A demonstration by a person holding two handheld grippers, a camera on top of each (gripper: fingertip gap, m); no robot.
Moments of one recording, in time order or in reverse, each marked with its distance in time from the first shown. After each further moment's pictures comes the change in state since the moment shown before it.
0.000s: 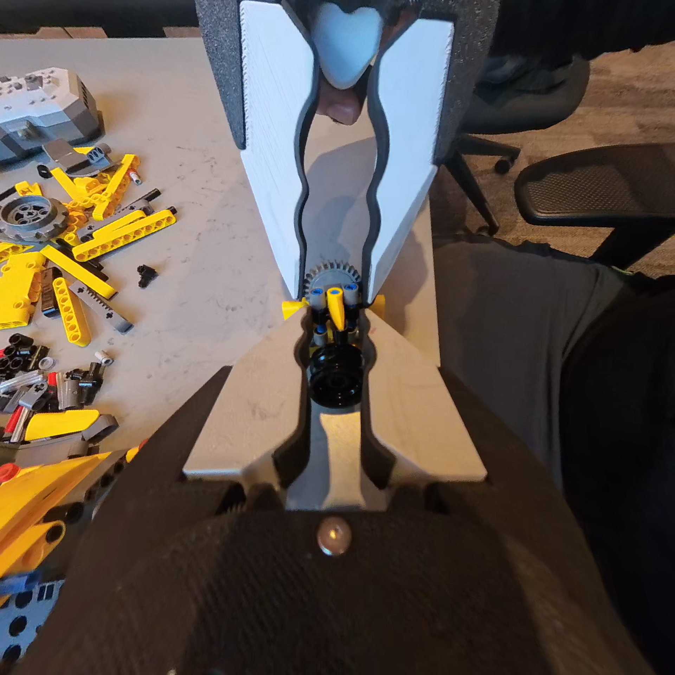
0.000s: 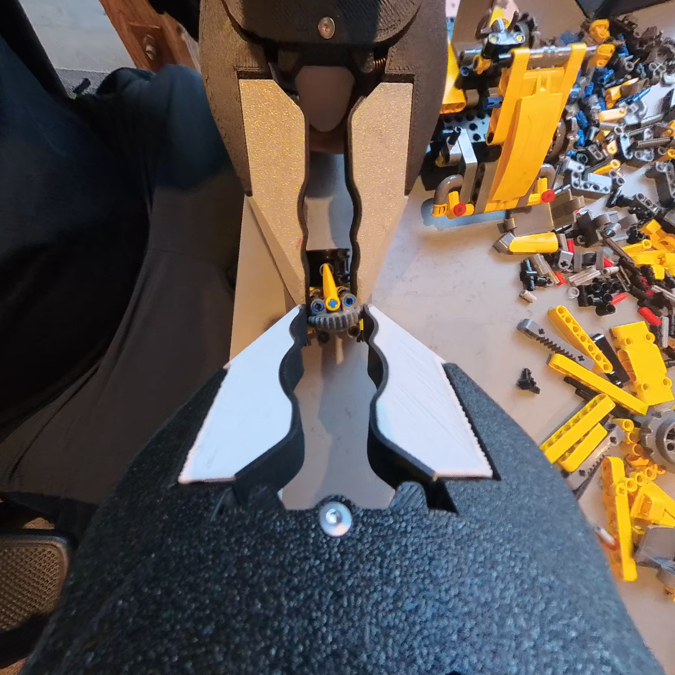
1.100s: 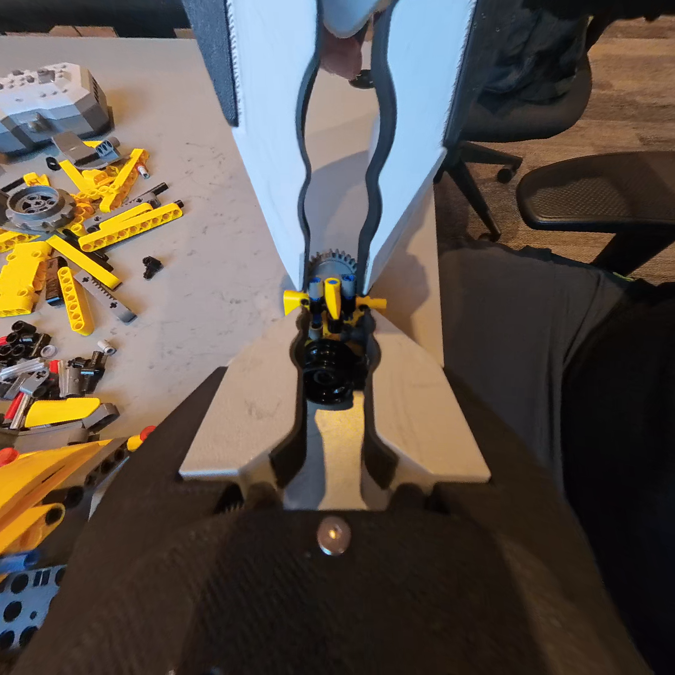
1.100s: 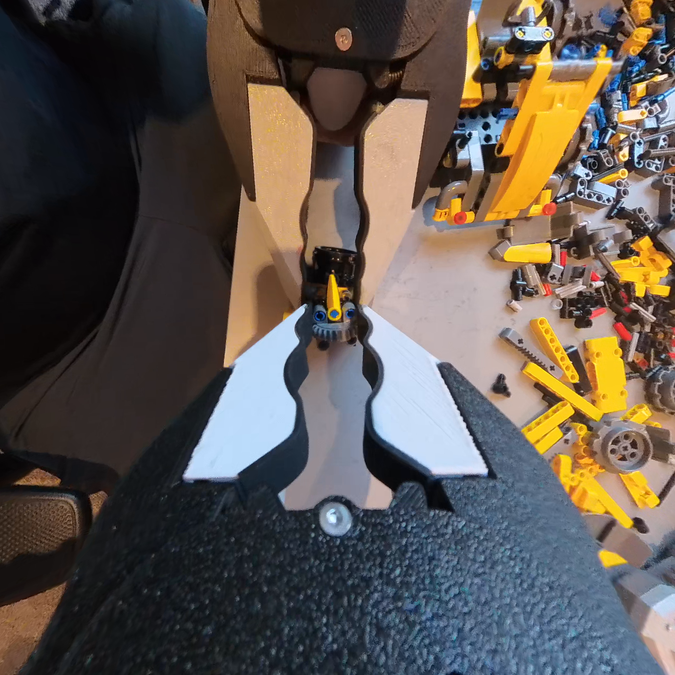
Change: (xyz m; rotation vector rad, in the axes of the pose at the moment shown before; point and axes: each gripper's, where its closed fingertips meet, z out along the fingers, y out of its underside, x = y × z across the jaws) left arm -0.003 0.003 -0.002 0.016 -0.011 -0.020; right arm 0.003 -0.007 -0.002 -0.152 -0.012 -0.073
